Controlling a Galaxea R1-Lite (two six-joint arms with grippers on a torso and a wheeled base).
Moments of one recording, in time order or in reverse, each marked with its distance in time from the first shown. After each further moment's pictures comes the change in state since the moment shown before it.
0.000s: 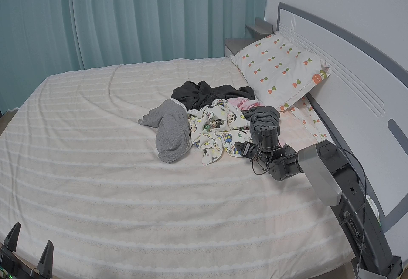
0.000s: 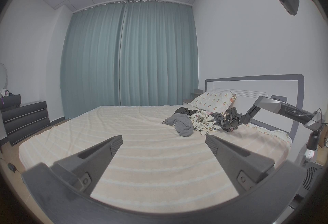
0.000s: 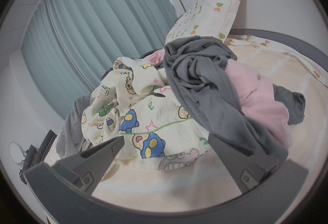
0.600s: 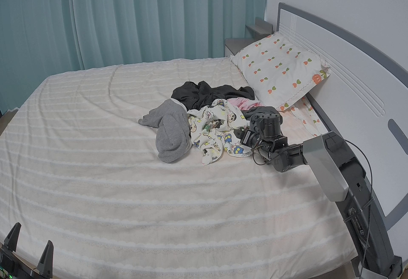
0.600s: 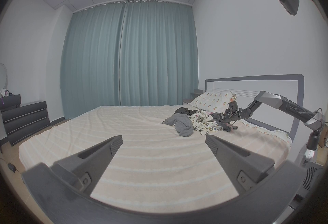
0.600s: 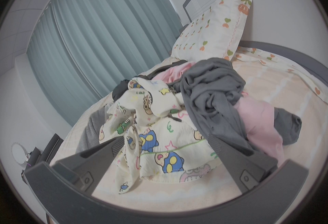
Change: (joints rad) left arm 0.000 0.000 0.000 0.000 0.000 0.000; right arm 0.007 -0.072 0.004 -0.002 0.009 0.000
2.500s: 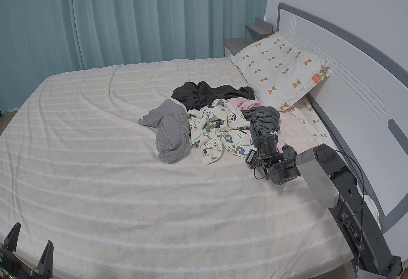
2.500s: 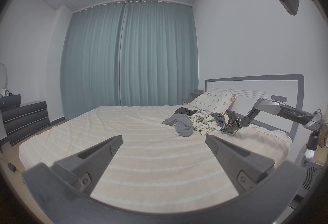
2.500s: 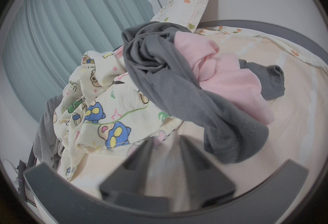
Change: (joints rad) left arm 0.000 0.000 0.000 0.000 0.000 0.000; right arm -0.004 0.102 -0.003 0.098 -0.149 0.093
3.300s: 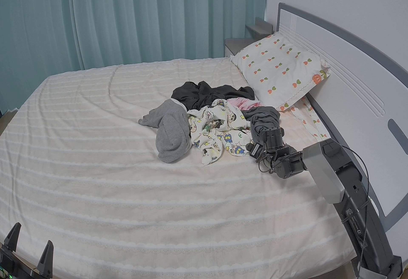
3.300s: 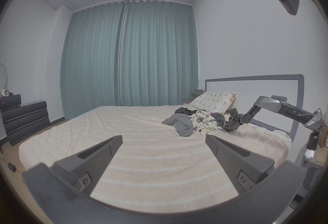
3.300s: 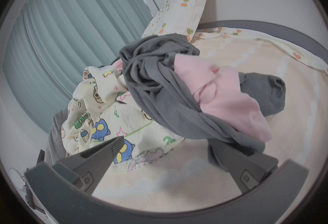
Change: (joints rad) left arm 0.000 0.000 0.000 0.000 0.000 0.000; right arm -0.043 -0.039 0.000 -0.007 0.038 0.038
